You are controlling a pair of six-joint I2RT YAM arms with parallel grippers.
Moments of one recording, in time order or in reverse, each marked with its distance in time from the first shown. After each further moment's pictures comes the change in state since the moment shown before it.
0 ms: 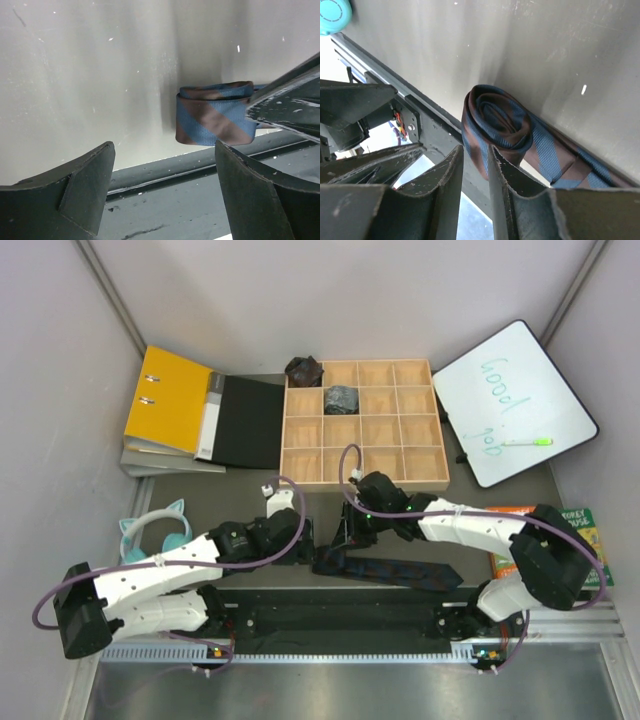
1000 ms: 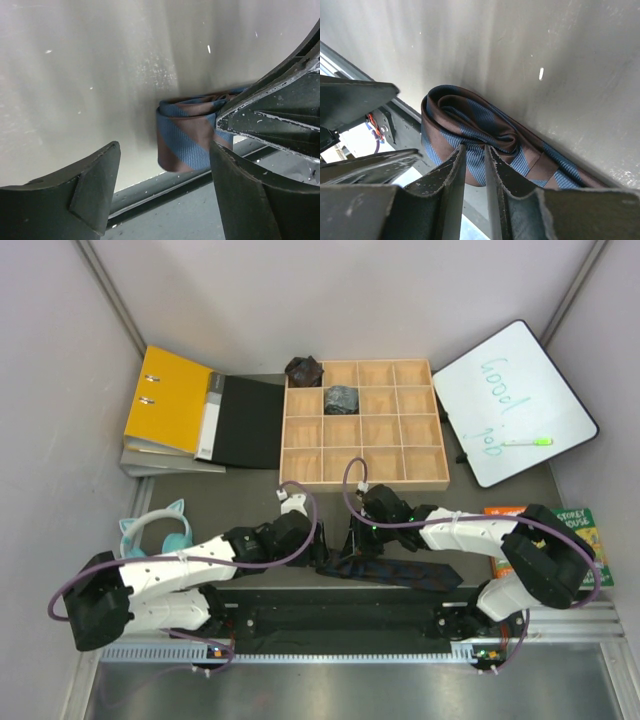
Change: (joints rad) left arm 0.022 0.080 -0.121 0.312 0.120 0.033; right arm 0.000 0.013 -0.130 0.096 0.019 0.010
